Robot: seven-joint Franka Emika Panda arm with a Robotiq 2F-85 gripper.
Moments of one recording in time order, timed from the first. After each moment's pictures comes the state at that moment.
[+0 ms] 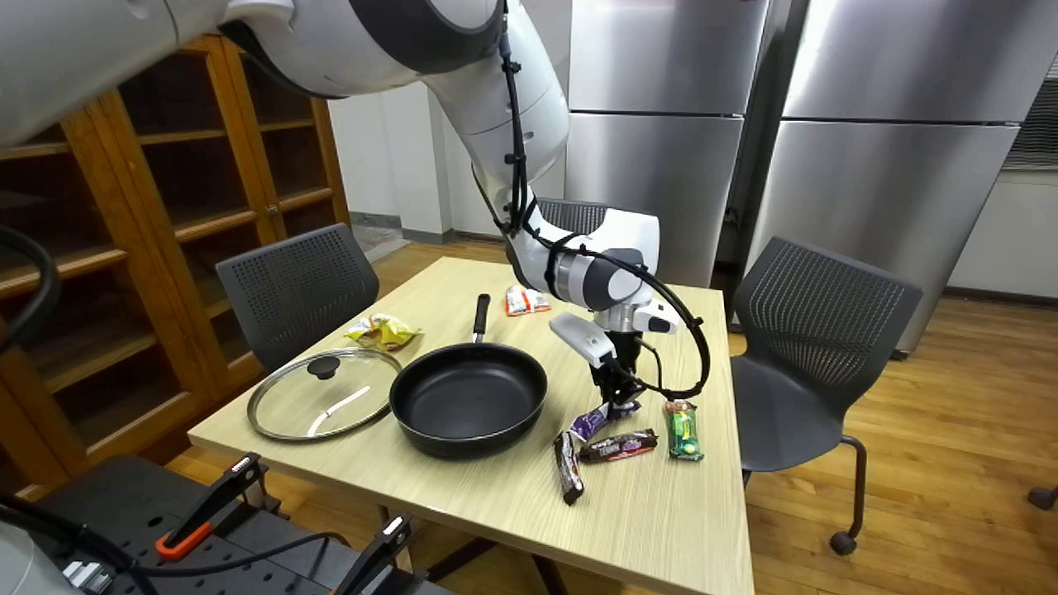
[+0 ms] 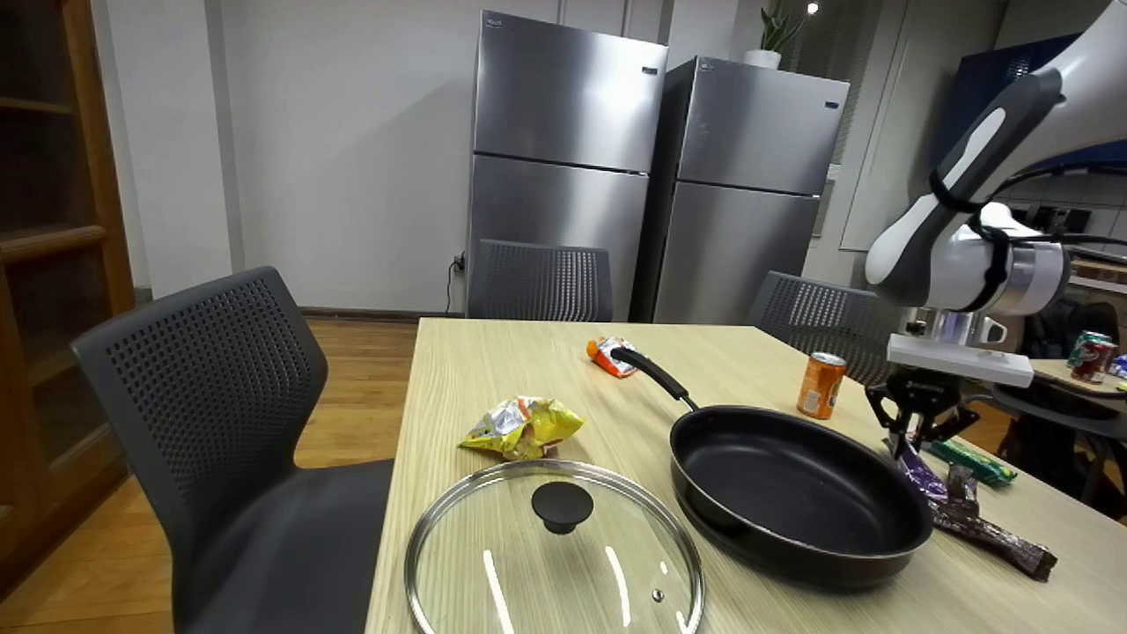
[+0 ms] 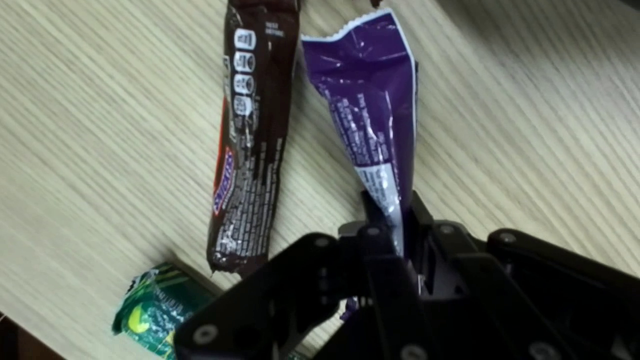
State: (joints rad) arm -0.22 1.07 -0.16 -1.52 0.16 2.52 0.22
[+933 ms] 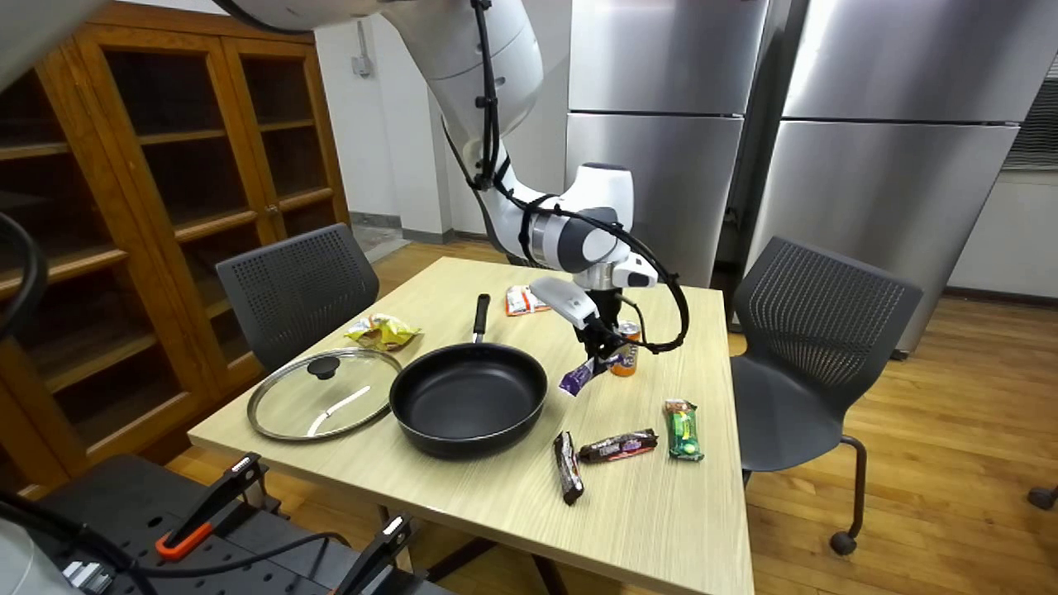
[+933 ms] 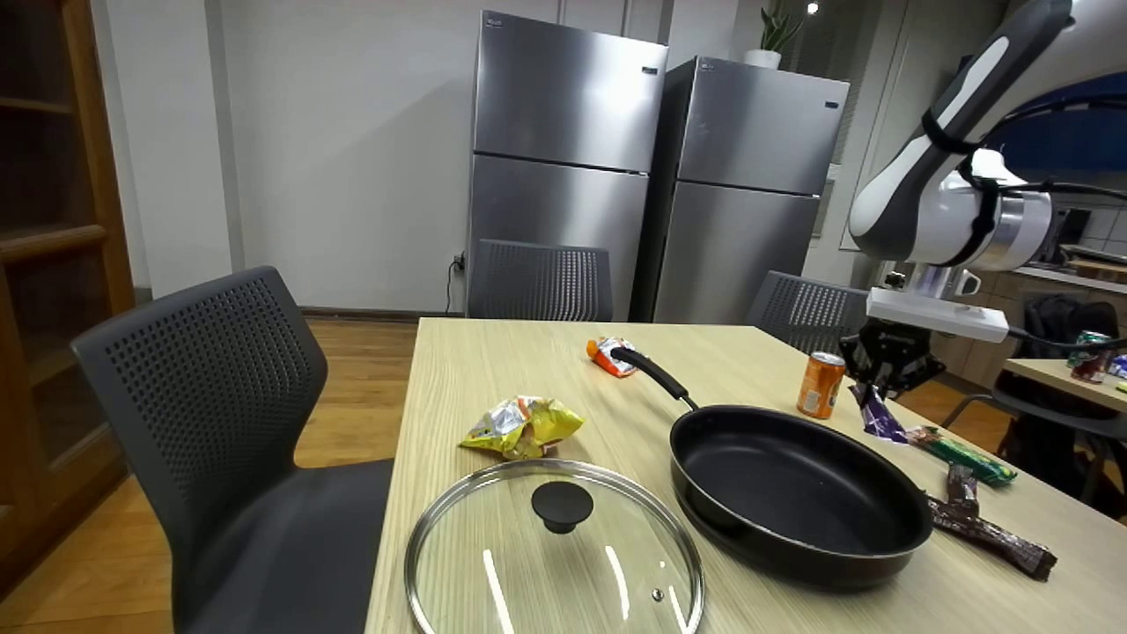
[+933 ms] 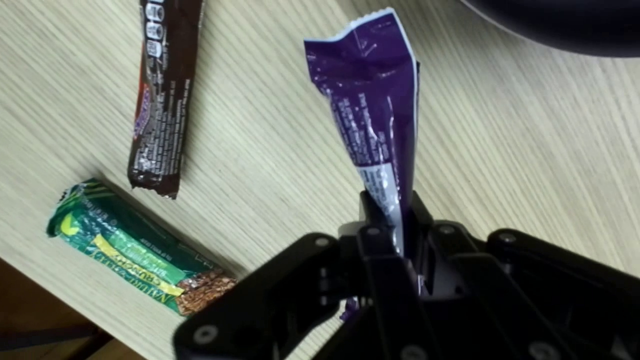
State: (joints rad) arm -0.18 0.93 -0.13 -1.64 0.16 2.63 0.17
